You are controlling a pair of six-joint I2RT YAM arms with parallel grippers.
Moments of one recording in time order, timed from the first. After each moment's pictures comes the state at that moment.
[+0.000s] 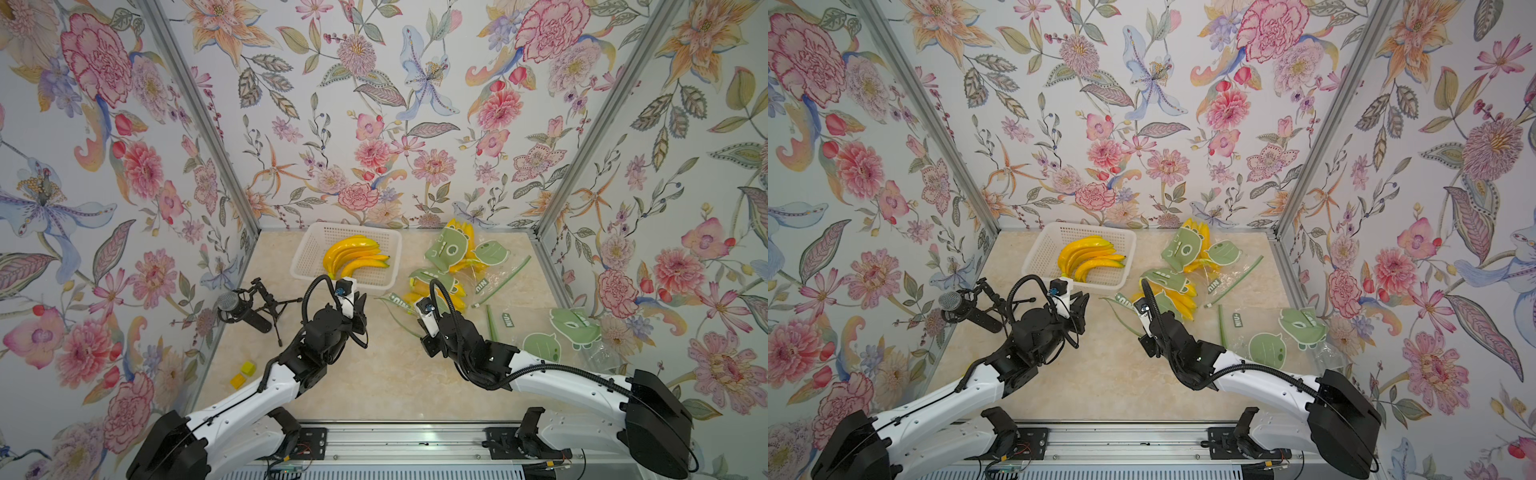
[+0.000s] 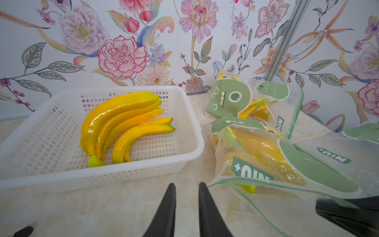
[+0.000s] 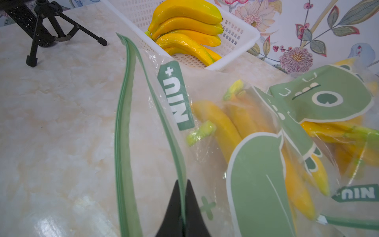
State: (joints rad) left arm -0.71 0.95 0.47 0.30 -0.27 -0.19; right arm 0.99 1.24 0.64 0.07 0.32 0.03
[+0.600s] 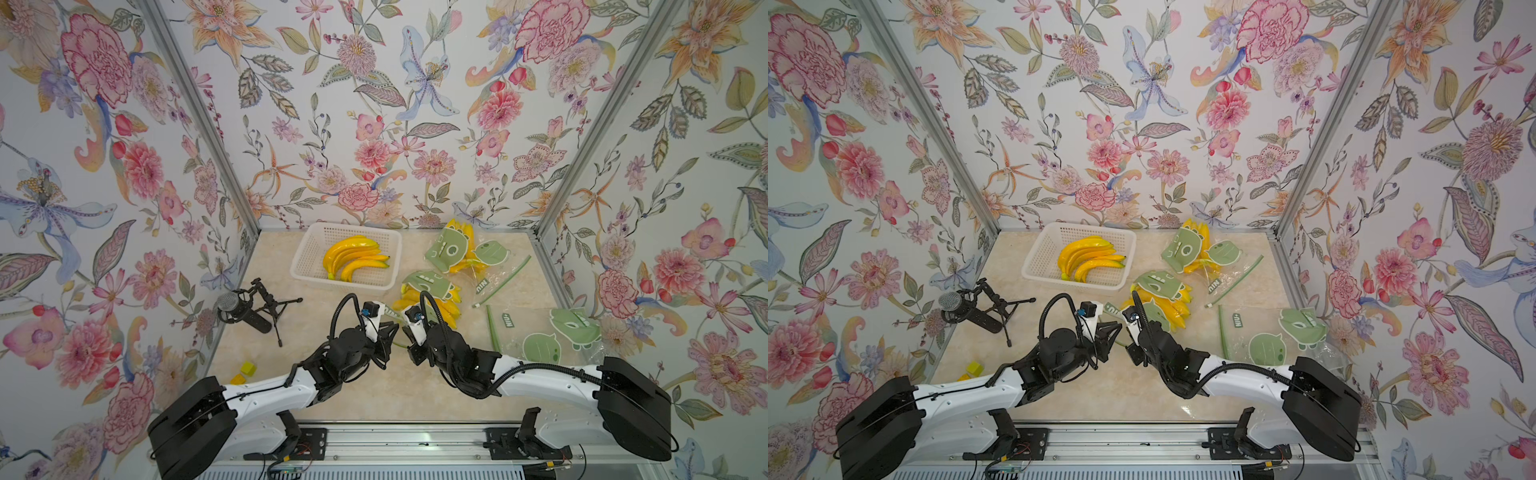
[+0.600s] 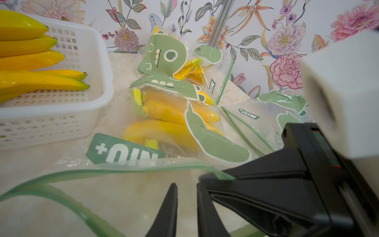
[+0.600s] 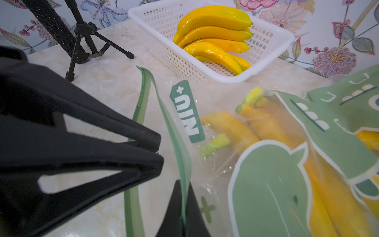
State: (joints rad) left arm -0.91 1.22 0.39 0.54 -0.13 -0.39; right arm 1.07 1.33 0.60 0.26 0.33 0.12
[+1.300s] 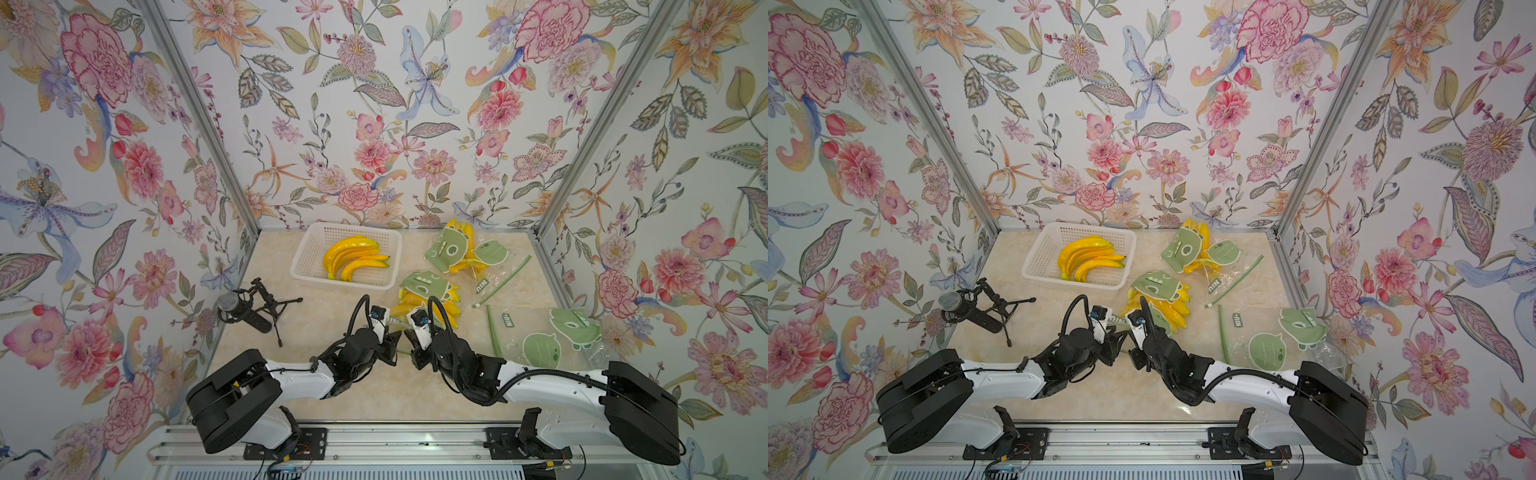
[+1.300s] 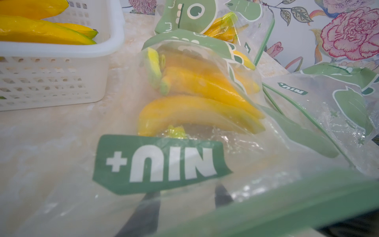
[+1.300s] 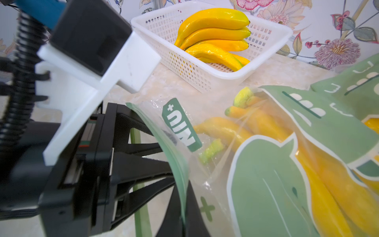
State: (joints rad) left arm -0.90 1.43 0.40 0.62 -0.19 -0.40; right arm 1.09 1.28 0.54 0.31 0.34 0.18
